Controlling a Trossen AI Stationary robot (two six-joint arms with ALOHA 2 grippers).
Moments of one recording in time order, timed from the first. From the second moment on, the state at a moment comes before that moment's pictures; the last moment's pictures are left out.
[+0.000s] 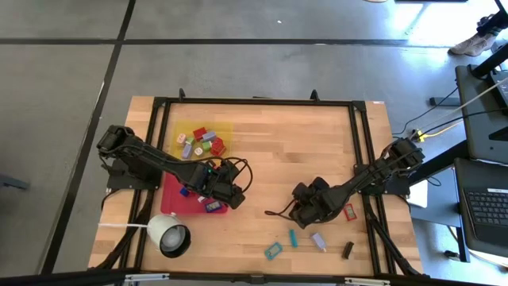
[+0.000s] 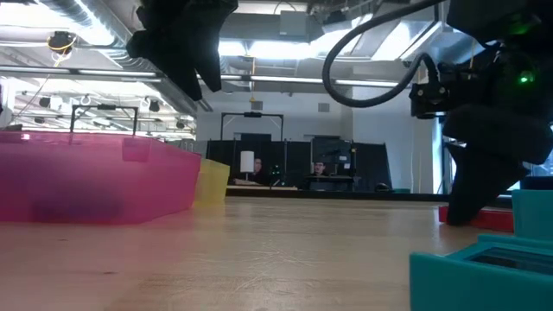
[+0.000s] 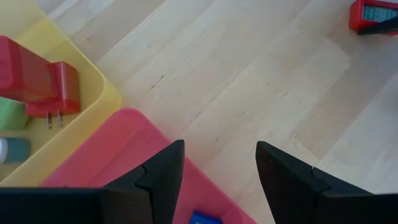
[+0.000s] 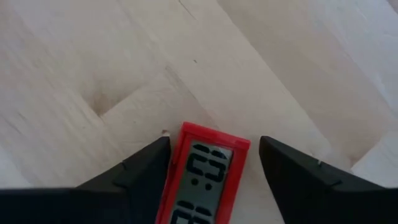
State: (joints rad) left arm -0.33 1.65 1.33 -0.94 -0.45 -1.08; right arm 0.55 1.75 0.89 -0.63 0.42 1.17
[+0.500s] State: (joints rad) left arm -0.33 1.66 1.32 -0.85 -0.62 -1.10; right arm 0.54 1.72 0.89 -0.58 0.46 1.01
